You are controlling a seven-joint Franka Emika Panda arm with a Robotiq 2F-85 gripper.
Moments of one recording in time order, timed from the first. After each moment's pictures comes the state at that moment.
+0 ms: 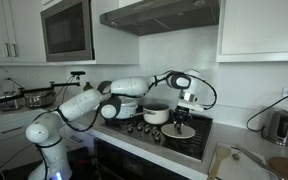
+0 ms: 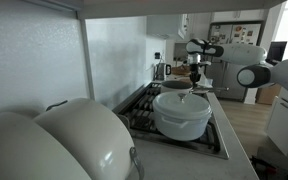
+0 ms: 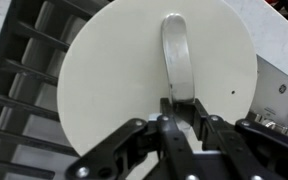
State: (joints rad) arm -0.45 1.04 0.03 -0.41 -0.01 1.22 -1.35
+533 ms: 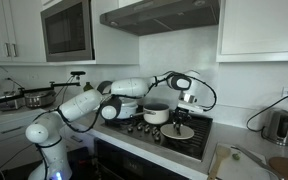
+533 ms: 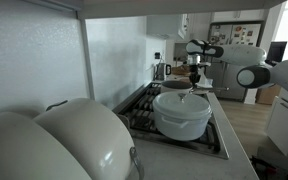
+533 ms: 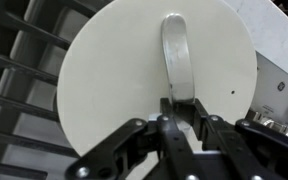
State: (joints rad) arm -0.46 1.05 0.04 -0.41 0.00 1.21 -1.35
